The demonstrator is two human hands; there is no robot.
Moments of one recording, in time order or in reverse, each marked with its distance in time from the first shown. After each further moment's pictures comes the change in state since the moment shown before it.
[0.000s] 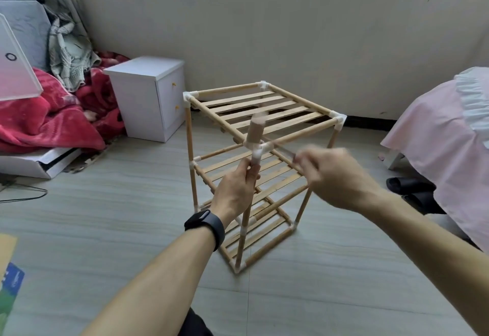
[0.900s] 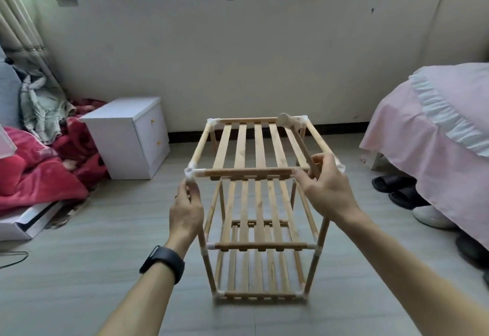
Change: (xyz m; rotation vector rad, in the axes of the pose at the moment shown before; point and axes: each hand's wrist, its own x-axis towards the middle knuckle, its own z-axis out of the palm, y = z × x) left_hand 0.016 -0.028 -0.040 -0.064 0.256 -0.189; right_hand -0.006 0.036 0.003 0.296 0.371 0.355
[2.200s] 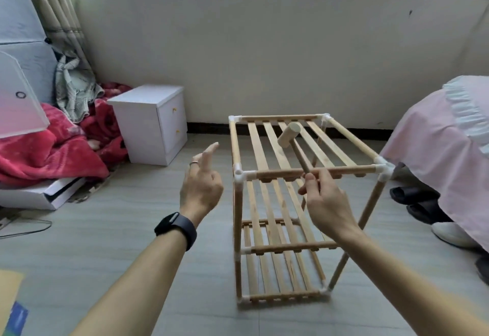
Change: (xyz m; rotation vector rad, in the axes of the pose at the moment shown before) left_hand 0.019 0.016 -0.024 0.241 0.020 0.261; right_hand -0.023 0.001 0.039 0.050 -0.122 -0.019
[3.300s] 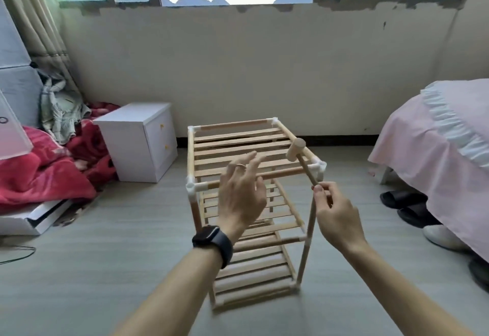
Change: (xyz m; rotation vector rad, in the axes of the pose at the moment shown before) left_hand -0.012 0.103 0.067 0.064 0.128 0.428; right_hand 0.003 0.038 -0.046 -0.121 0.175 0.083
